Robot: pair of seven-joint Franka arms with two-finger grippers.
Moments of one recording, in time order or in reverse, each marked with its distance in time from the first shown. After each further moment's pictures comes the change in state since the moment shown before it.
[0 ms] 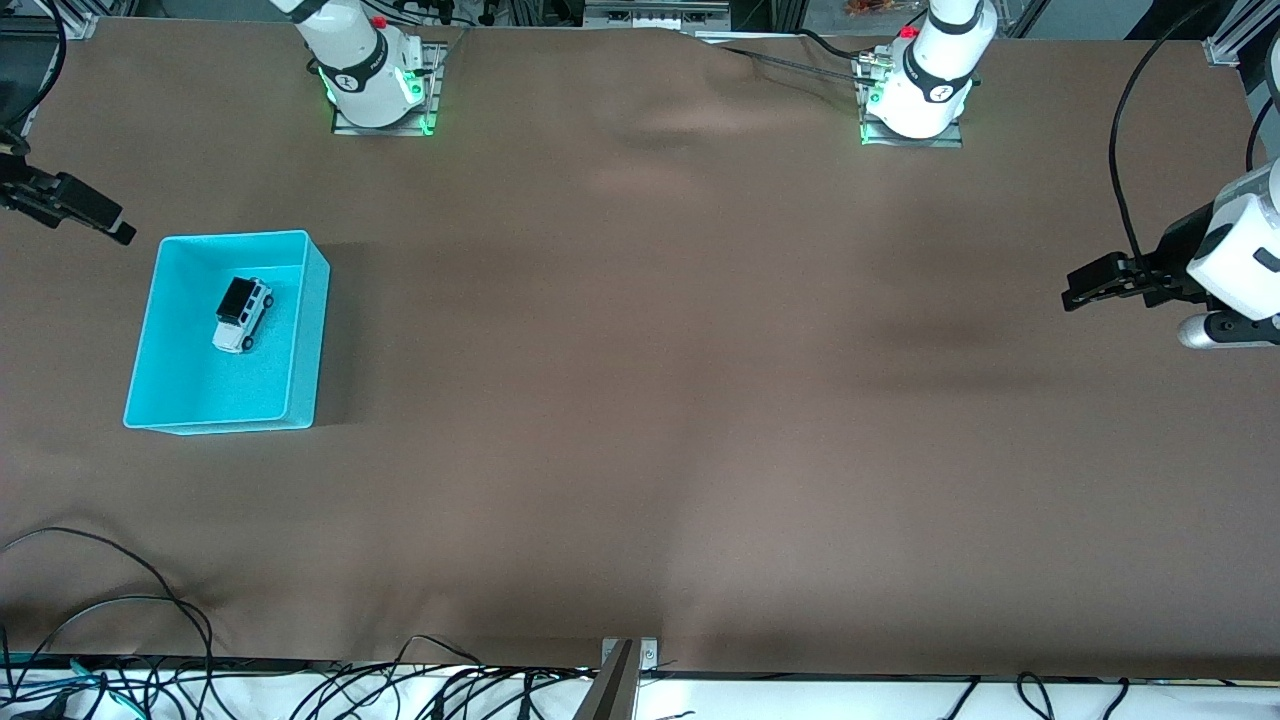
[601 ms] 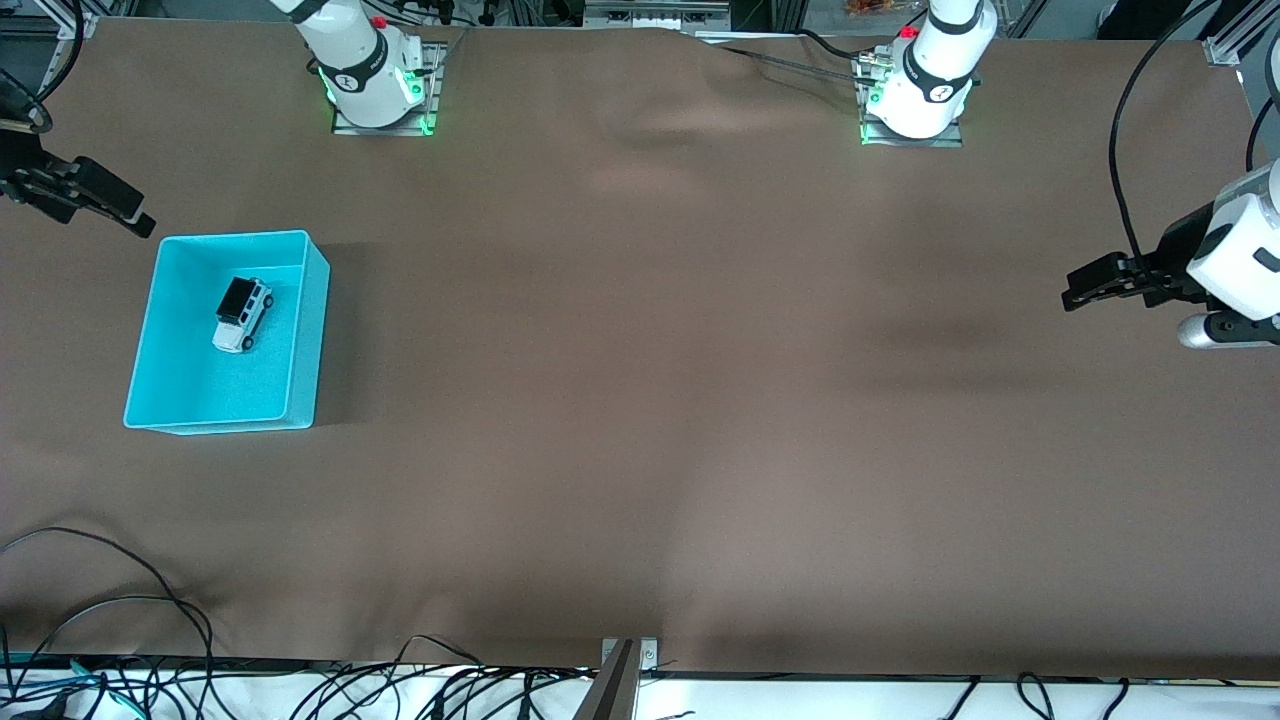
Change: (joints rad) left arm 0.000 0.000 0.000 0.000 0.000 0.000 0.000; right arm 0.002 0.037 0.075 0.113 0.000 -0.061 0.032
